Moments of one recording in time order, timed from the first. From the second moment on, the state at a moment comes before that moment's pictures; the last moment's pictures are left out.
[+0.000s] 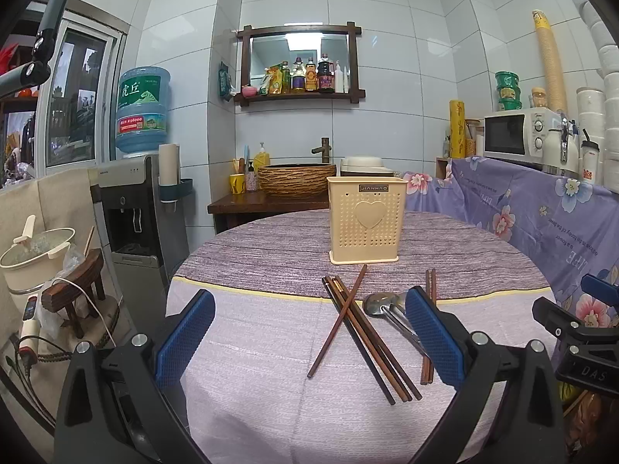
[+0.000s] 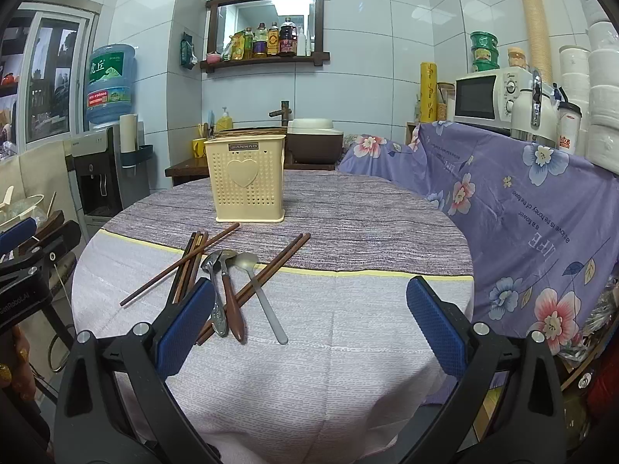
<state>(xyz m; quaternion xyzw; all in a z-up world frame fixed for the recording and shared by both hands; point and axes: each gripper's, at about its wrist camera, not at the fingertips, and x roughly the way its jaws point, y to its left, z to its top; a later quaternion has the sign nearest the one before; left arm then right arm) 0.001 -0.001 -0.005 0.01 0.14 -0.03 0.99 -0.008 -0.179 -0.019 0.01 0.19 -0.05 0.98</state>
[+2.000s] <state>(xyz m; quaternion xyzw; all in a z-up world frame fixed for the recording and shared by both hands) 0.281 -0.092 -0.065 0.17 0.45 -0.20 0.85 0.182 -0.223 -0.056 0.08 0.39 0.00 0.92</state>
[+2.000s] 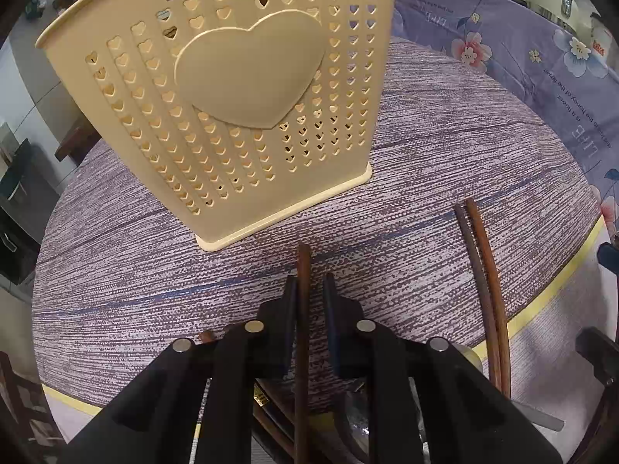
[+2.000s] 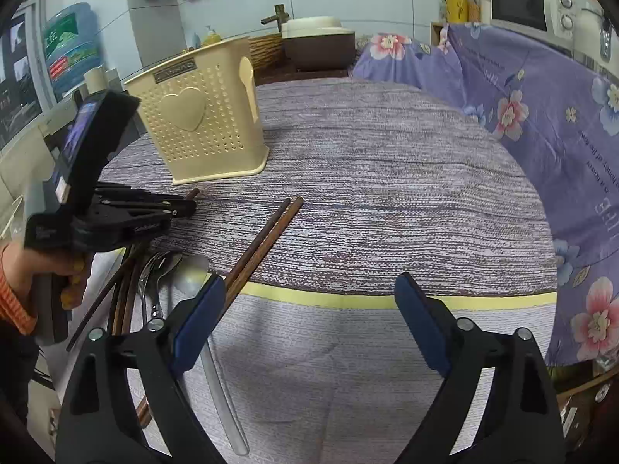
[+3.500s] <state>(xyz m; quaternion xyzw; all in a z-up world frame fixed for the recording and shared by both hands) 0.266 0.001 -0.033 0.06 0.42 -0.15 0.89 0.235 -0.072 -0.067 -0.16 0.44 0.19 0.86</state>
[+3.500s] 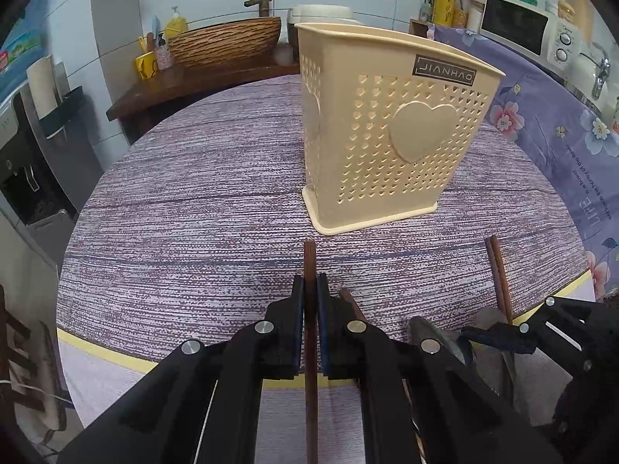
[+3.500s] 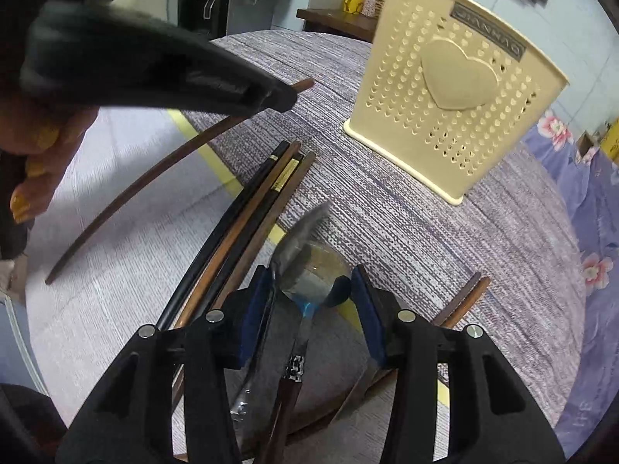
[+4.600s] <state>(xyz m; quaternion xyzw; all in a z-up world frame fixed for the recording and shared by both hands) 0.267 0.006 -0.030 0.06 0.42 -0.14 0.89 0.315 -0.102 -0.067 -0.06 0.49 0.11 0.86</state>
